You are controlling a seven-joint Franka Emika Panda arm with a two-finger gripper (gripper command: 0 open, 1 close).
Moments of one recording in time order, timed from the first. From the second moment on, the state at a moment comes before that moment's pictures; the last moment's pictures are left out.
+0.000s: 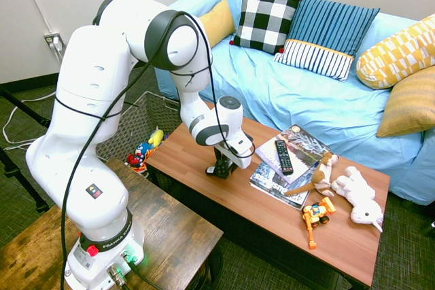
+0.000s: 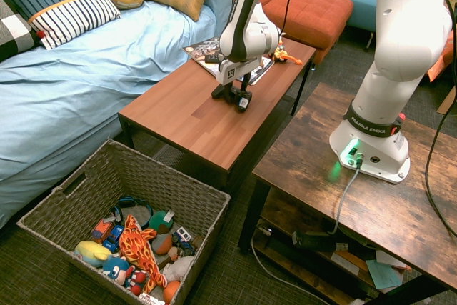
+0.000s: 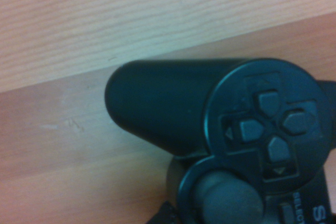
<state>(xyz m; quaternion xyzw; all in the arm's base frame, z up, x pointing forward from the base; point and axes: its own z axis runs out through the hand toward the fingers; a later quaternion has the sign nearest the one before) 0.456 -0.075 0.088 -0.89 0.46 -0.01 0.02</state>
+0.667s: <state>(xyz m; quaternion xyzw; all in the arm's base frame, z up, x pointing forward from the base) 0.457 -0.059 0.085 -0.89 0.46 0.00 0.04</state>
